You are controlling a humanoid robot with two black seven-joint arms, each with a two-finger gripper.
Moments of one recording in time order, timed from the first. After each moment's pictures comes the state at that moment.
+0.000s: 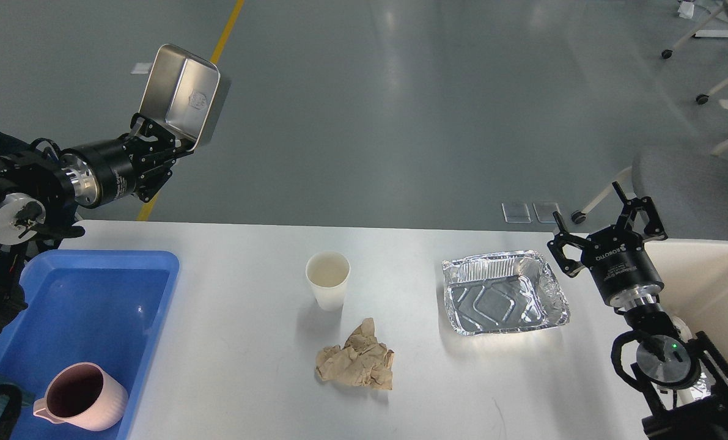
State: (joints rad) left arm -0.64 0.36 -1.39 -1.13 0.87 -0.46 0.54; right arm 0.19 -0.17 1.54 1.13 -0.28 0.38 0.10
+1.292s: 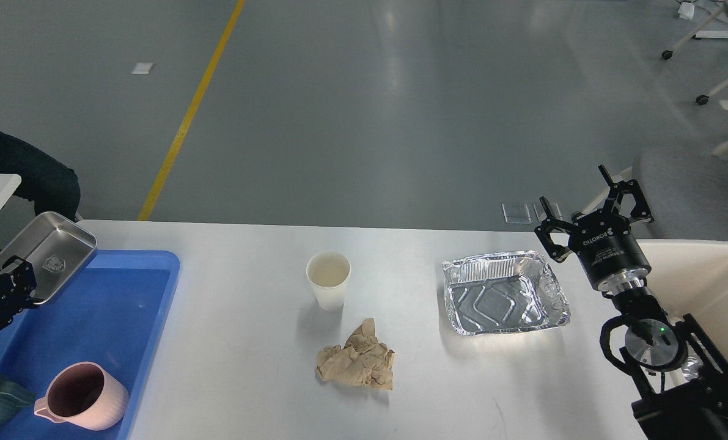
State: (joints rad) left arm -0.36 0.68 -1.28 -1.00 0.93 -0.55 0.80; right arm 0.24 -0.16 1.50 1.12 -0.28 0.37 0.10
